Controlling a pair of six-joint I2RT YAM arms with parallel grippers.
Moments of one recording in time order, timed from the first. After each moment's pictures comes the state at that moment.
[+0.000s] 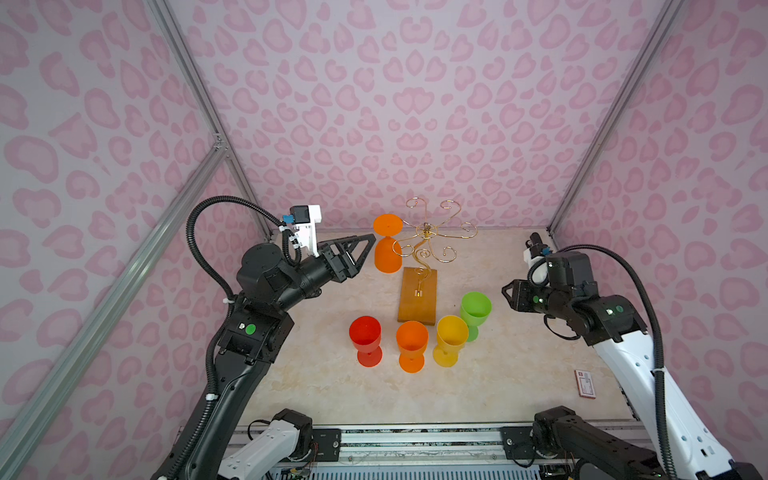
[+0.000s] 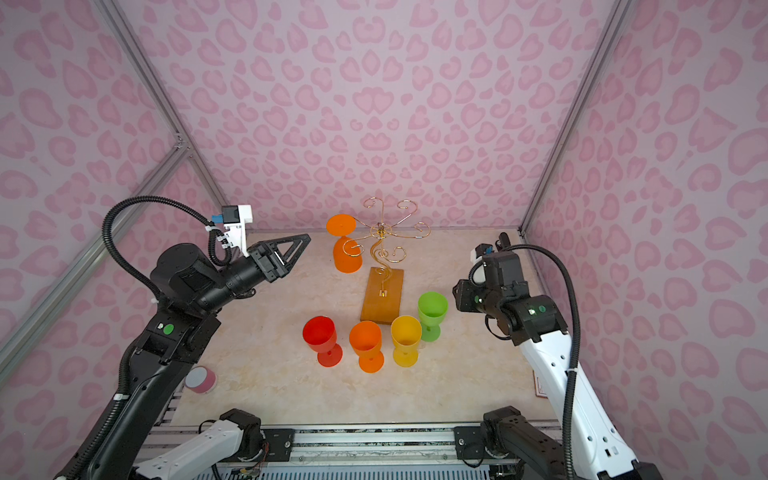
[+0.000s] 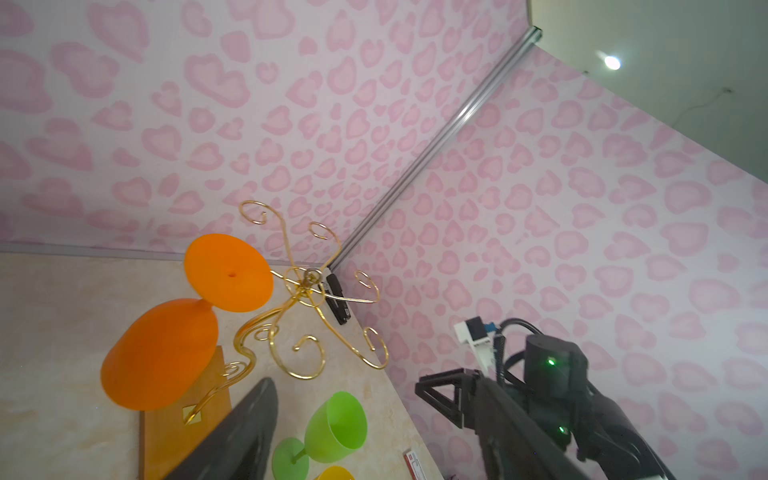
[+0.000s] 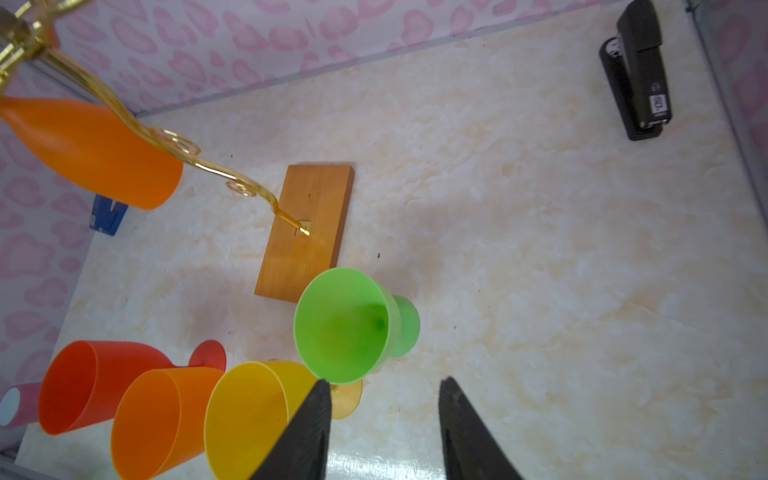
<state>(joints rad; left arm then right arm) -0.26 1.01 1.23 -0.22 0.48 -0.78 0.19 0.96 1.20 -0.95 -0.08 0.33</state>
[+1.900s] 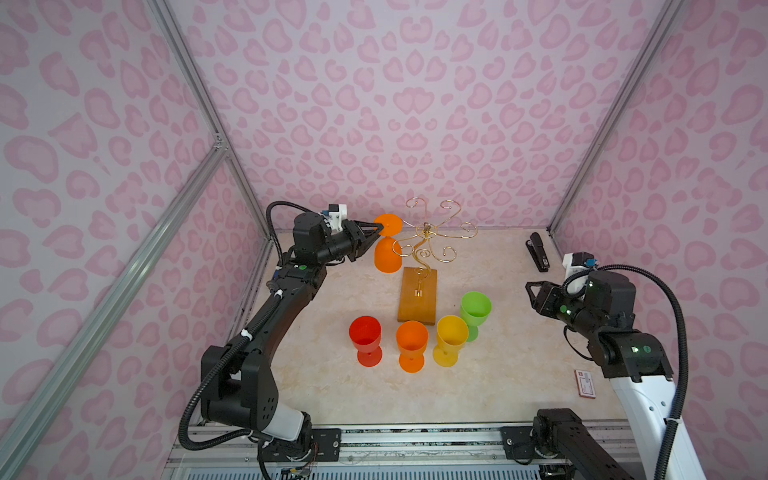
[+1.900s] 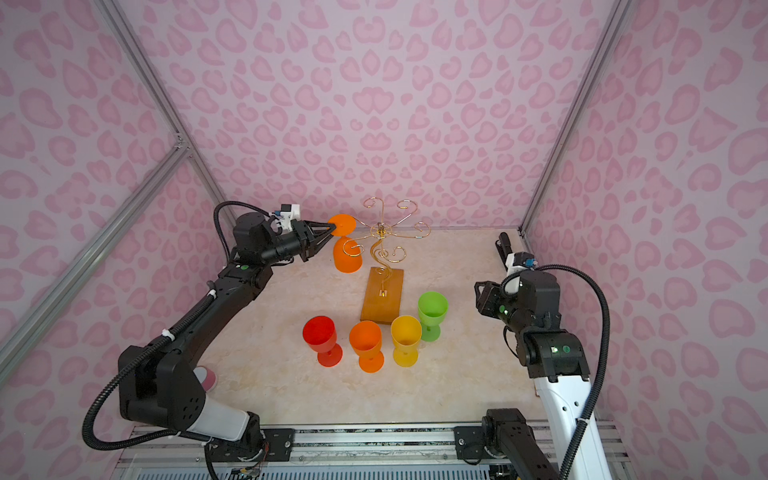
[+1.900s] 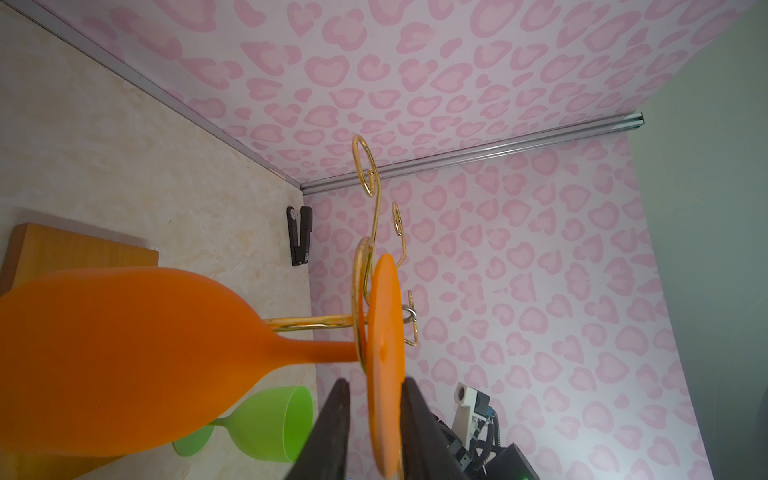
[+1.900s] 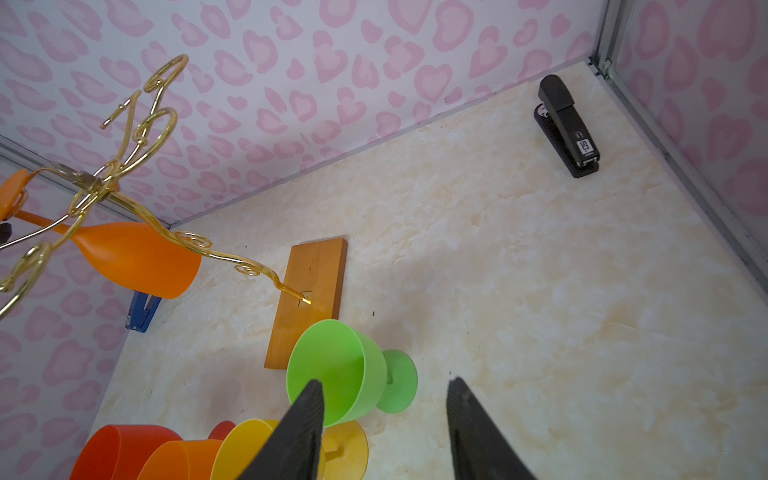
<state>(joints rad) -0.21 1.51 1.25 0.14 0.79 -1.26 0.02 0.81 1.06 -0.79 -0.17 0.39</state>
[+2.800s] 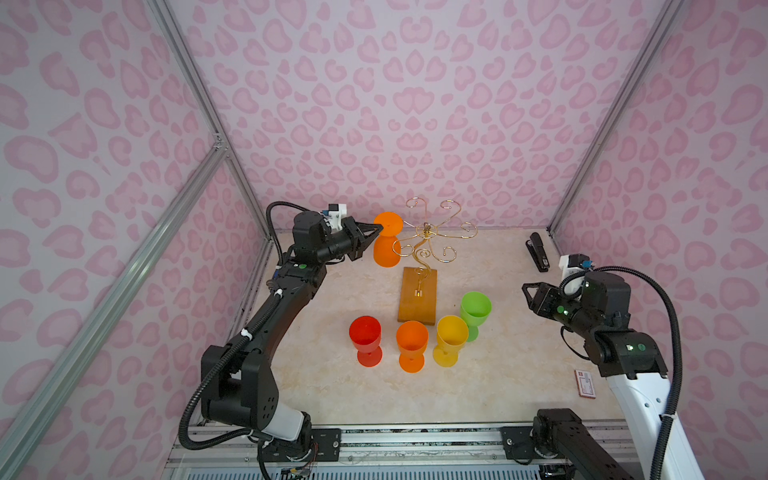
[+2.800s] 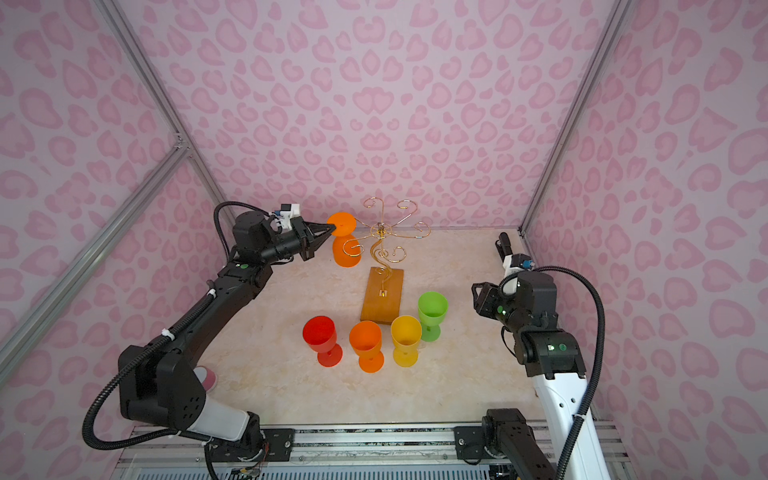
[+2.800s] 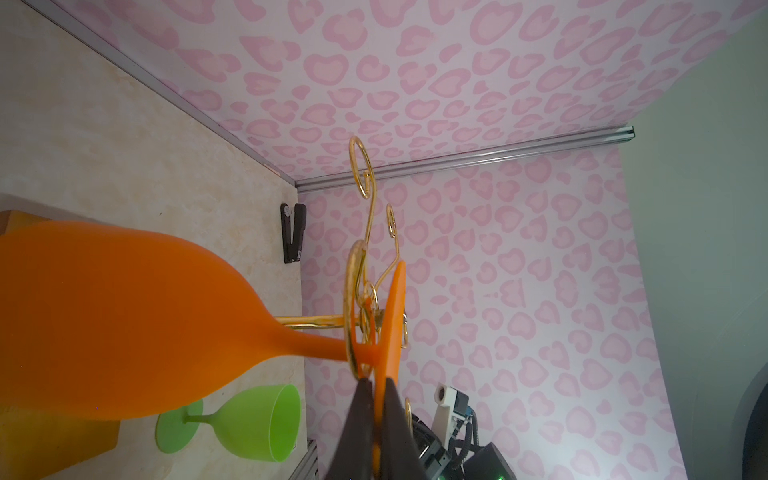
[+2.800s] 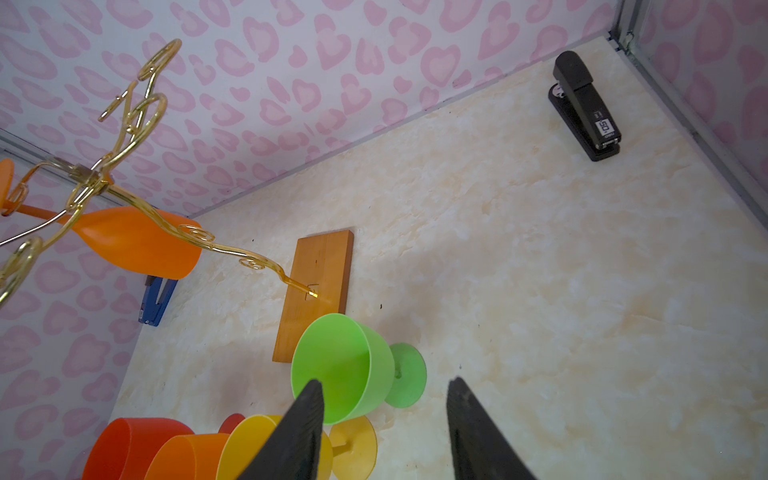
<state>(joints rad) -0.21 1.51 1.27 0.14 0.79 -1.32 0.02 0.82 1.03 -0.77 -0.20 0.41</state>
